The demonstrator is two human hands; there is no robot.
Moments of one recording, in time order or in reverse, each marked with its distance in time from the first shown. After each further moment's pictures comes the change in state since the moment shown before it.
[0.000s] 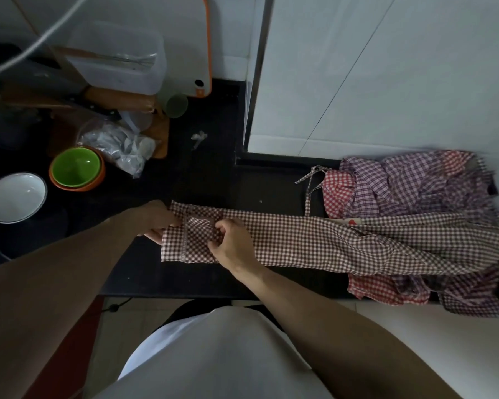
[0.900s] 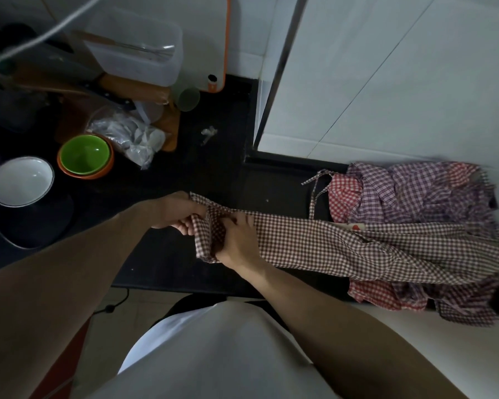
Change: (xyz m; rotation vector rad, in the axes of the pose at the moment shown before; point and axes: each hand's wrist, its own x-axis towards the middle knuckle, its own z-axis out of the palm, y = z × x) left_hand -0.008 0.010 0.008 -0.105 -0.238 0.249; right_hand 0.004 0.005 0.006 -0.334 -0.057 -0.109
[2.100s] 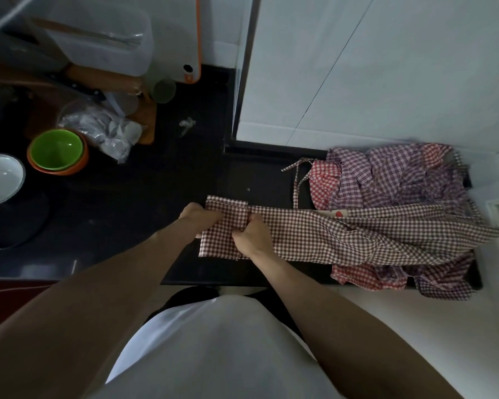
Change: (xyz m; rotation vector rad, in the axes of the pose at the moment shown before) left_hand 0.040 0.002 0.101 -0.073 0.408 -0.121; right_hand -0.023 0.046 -0.032 0.602 0.007 0.490
